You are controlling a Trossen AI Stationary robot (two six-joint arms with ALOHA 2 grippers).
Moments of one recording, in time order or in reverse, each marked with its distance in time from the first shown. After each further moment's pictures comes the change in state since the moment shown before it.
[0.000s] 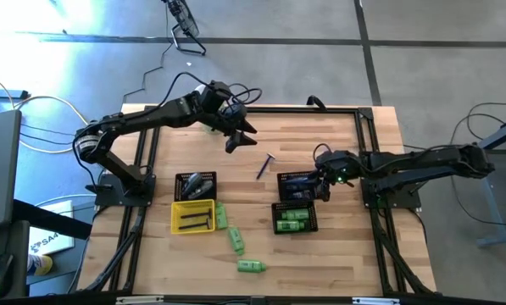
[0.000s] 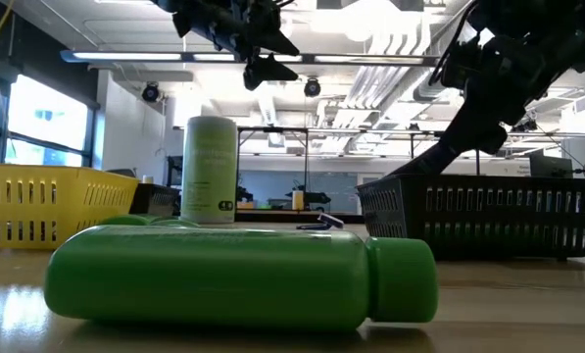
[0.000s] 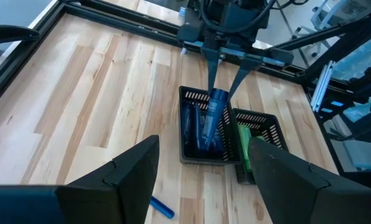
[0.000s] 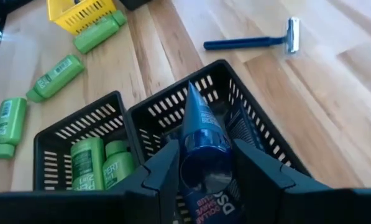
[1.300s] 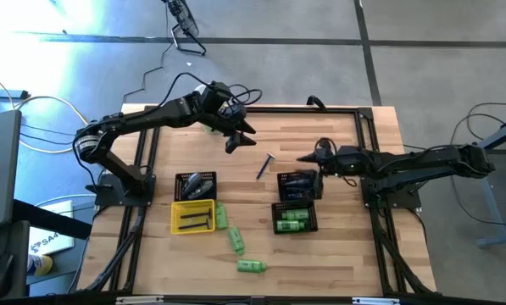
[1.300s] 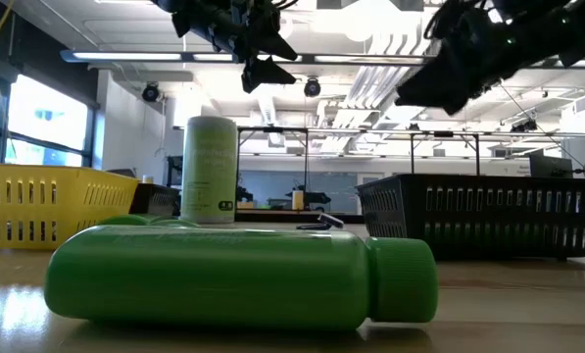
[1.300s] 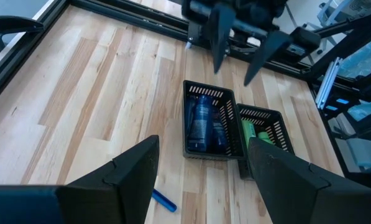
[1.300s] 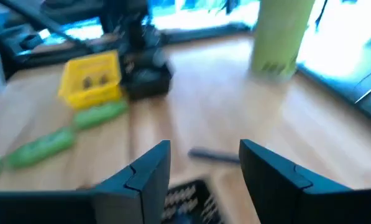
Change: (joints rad) left arm 0.000 0.000 -0.001 -0.022 -0.016 0.000; right arm 0.000 -0.001 -0.007 0.343 0.138 -0.263
